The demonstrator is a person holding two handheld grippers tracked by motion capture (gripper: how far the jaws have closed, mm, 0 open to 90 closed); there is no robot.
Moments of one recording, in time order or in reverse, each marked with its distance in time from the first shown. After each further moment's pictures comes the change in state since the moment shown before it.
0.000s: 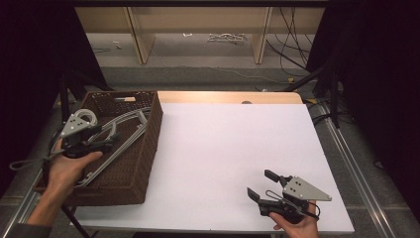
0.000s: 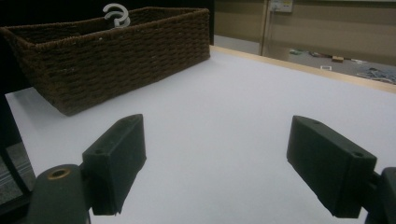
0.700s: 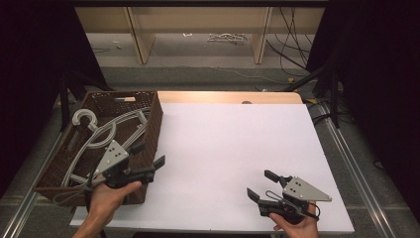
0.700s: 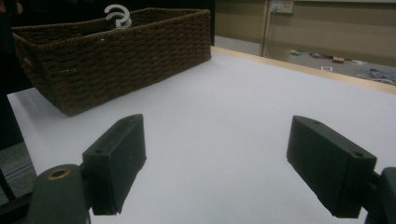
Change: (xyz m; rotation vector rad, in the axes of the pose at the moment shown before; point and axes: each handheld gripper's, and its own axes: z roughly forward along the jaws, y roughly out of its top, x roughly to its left) left arm -0.105 -0.032 0.003 -0.161 -0.260 0.028; right arm 0.001 0.000 0.000 -0.013 0.003 -0.012
